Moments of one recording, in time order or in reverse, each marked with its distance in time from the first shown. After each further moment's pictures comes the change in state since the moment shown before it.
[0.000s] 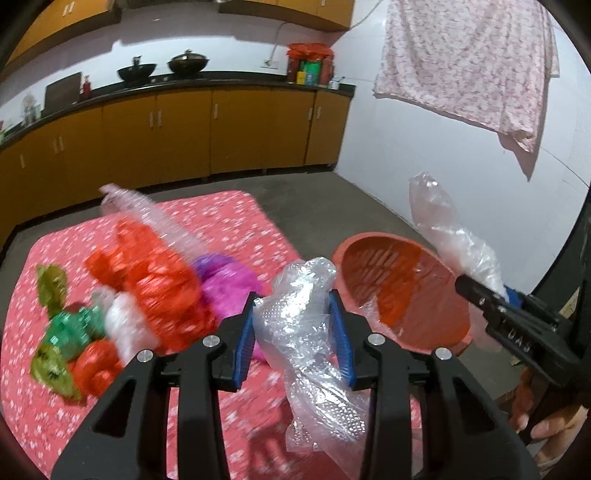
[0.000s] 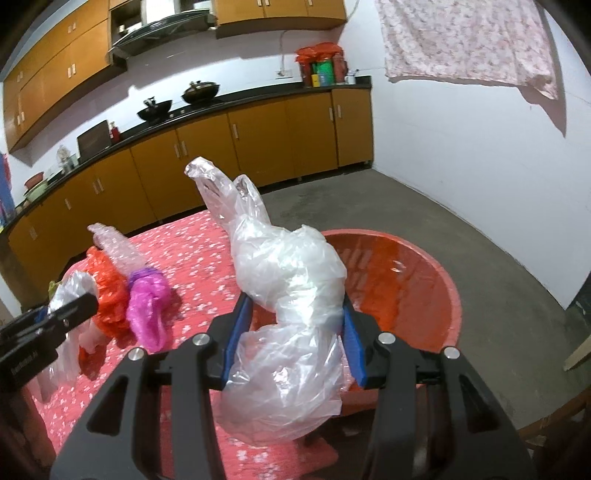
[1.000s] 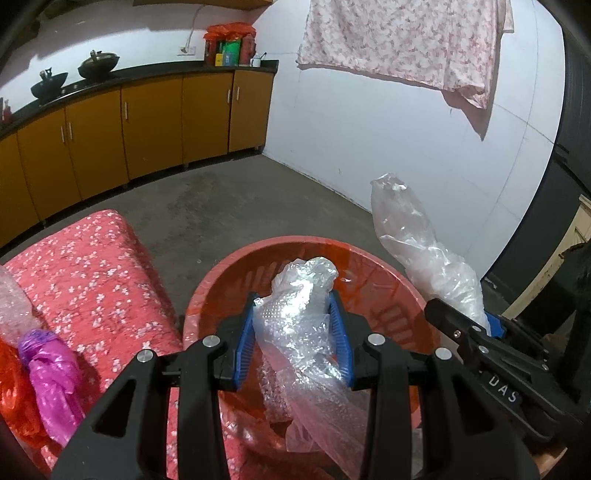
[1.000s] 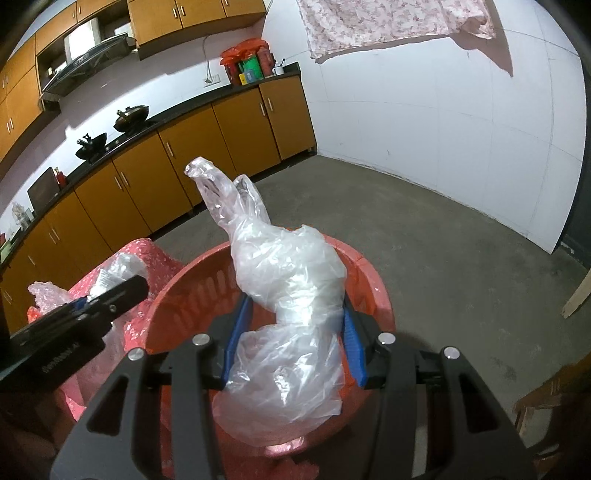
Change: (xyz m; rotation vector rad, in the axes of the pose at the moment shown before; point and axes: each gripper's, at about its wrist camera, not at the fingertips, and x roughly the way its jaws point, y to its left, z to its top) left arm 0.115 -0.110 0.031 0.146 0.077 -0.213; right arm 0.058 -0.098 0.004 0.204 0.014 -0.114
